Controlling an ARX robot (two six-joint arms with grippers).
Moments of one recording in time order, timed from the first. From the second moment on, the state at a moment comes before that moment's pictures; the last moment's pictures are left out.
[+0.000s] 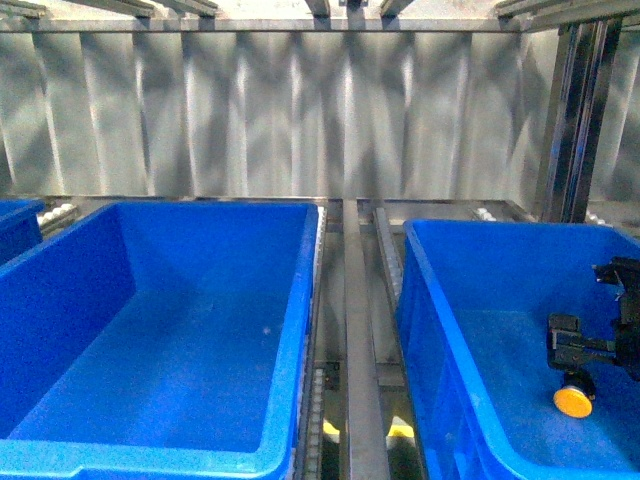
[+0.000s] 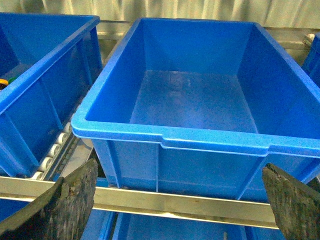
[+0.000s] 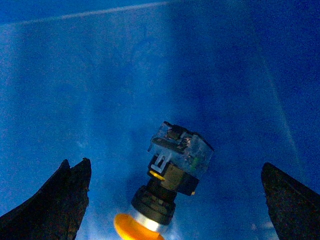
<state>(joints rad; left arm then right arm) 0.00 0.02 0.02 0.00 0.00 -0.01 -0.07 2.13 1.35 0.33 0.03 0.11</state>
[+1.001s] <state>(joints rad) 0.00 0.02 0.02 0.00 0.00 -0.01 0.00 0.93 0.34 0.56 0.00 0.04</state>
